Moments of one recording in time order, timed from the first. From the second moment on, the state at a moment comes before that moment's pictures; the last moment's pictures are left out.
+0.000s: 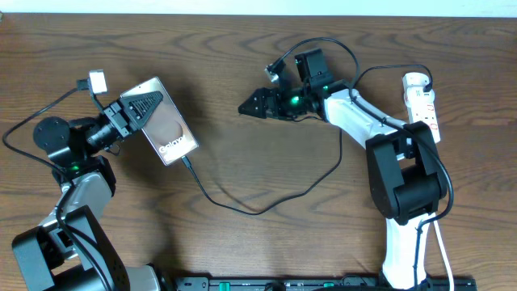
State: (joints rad) left arm 0.43 1.56 0.65 1.07 1.36 -1.14; right arm 0.38 2.15 1.48 -0.31 -0.87 0.39
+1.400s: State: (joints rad) left arm 0.43 1.58 0.65 0.00 0.76 -0.58; right arm 0.42 2.15 1.75 -0.88 -0.32 0.22
